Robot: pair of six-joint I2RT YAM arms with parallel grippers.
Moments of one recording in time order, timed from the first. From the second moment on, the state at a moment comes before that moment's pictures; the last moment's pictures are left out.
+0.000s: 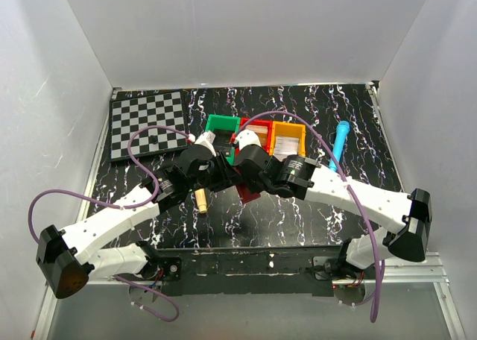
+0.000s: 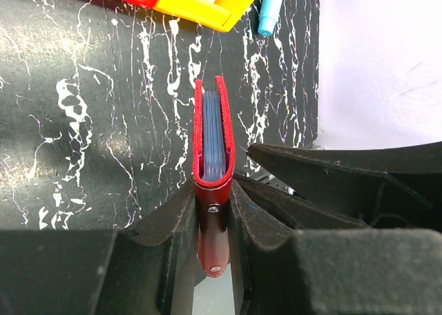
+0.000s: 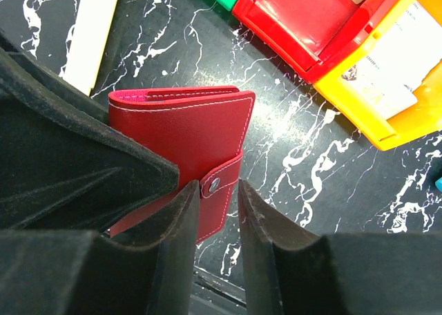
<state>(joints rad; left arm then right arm) -0.84 1.10 0.91 -0.35 0.02 -1.03 1.16 1.43 1.37 -0.85 0.43 0.40</state>
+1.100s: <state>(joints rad) -0.85 1.10 0.91 -0.36 0.00 -1.03 1.16 1.41 1.35 -0.83 0.42 0.41</state>
